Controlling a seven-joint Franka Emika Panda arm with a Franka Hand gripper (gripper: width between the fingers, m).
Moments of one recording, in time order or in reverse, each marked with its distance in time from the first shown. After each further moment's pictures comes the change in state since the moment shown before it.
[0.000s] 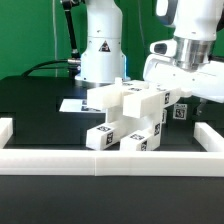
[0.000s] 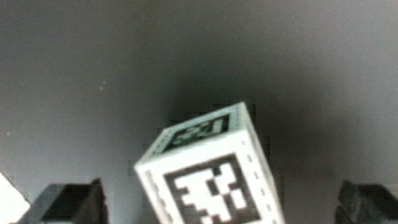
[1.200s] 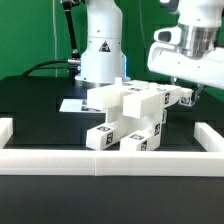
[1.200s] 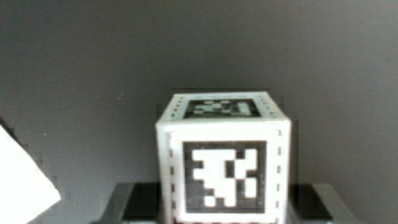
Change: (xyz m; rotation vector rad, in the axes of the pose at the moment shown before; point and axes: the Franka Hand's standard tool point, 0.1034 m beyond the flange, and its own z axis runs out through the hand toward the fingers) arm -0.013 -0.007 -0.038 0.015 -0.055 0.005
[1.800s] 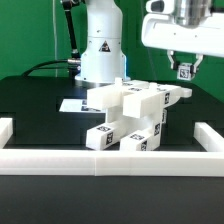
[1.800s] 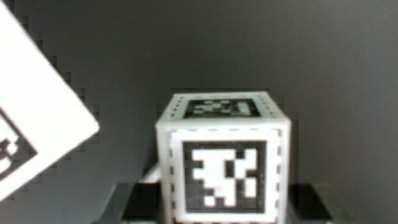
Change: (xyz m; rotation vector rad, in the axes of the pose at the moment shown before) arm 0.043 0.012 -0.074 0.045 -0.037 -0.059
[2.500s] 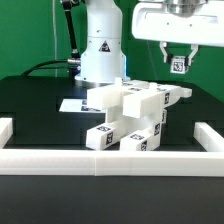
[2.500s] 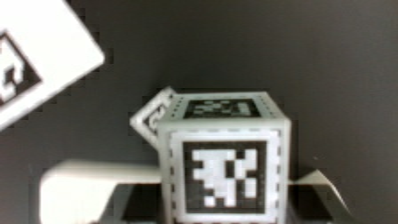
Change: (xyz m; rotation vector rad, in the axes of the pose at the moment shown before) arm 0.033 0.002 -0.019 0.014 0.031 -0.125
